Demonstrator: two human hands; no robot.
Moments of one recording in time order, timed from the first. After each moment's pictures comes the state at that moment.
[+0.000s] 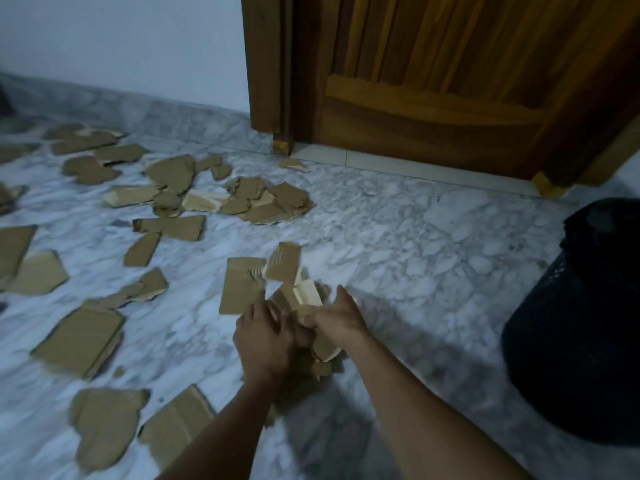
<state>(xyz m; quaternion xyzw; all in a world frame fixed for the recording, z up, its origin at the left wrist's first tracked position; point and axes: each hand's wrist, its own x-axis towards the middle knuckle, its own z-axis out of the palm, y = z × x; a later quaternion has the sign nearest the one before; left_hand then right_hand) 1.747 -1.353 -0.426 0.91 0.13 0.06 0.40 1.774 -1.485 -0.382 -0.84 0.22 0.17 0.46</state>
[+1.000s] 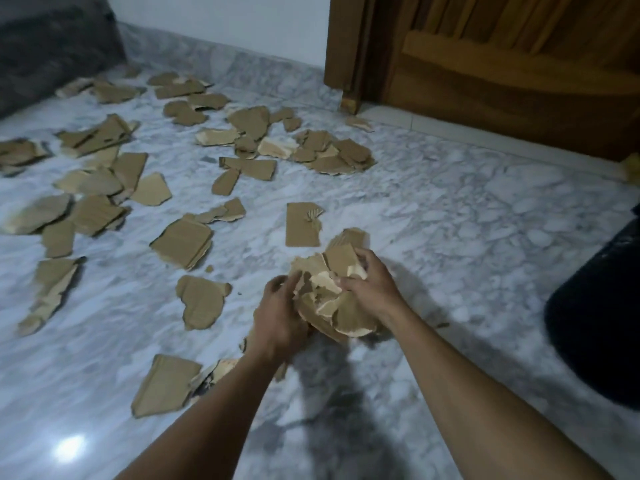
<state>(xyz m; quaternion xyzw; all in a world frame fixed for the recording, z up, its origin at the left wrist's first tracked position) 1.636 -1.281 -0.400 0.89 0.07 -0.07 0.44 1.708 -1.460 -0.402 -0.82 0.08 0.13 0.56</state>
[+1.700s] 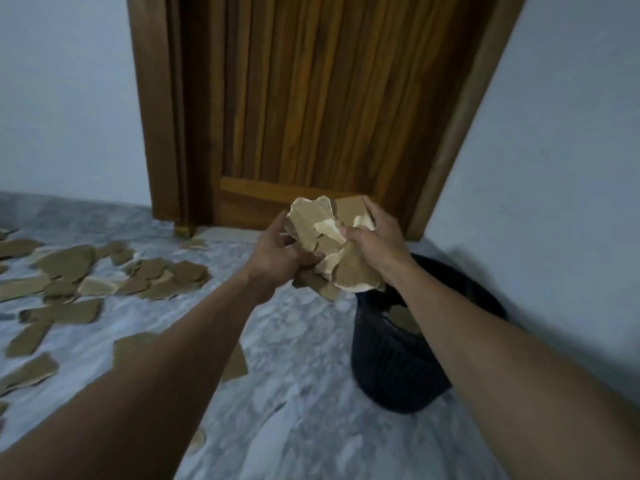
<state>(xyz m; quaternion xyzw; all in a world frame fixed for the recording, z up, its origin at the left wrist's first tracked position) 1.699 -1.496 -0.111 0.63 -0.18 -0.15 0.74 1.660 -1.680 -0.078 -0.84 0.15 -0.20 0.48</state>
